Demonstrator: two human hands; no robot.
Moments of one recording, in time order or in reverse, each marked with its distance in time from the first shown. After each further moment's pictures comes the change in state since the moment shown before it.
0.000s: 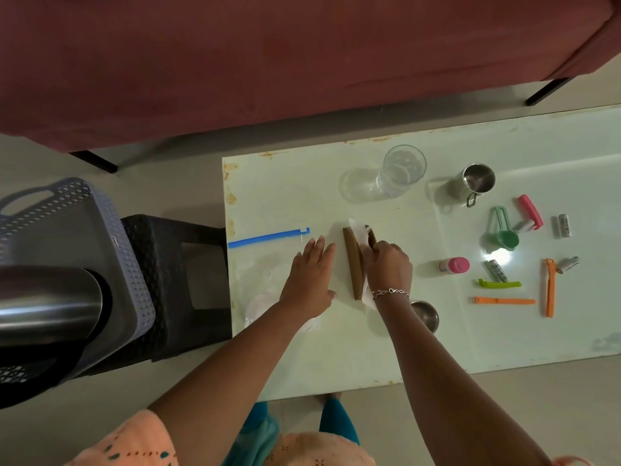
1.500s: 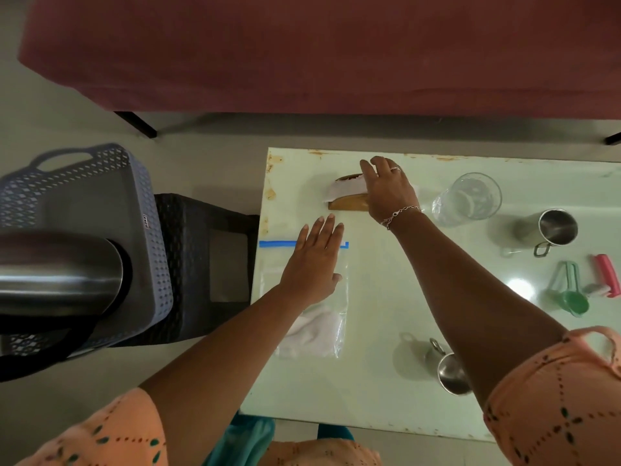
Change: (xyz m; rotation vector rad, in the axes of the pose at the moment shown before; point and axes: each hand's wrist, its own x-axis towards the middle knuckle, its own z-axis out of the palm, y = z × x) left_hand 0.036 -0.065 -0.024 0.162 0.128 -0.080; right_hand 0.125 -0.124 0.023 -0.499 -0.089 -0.785
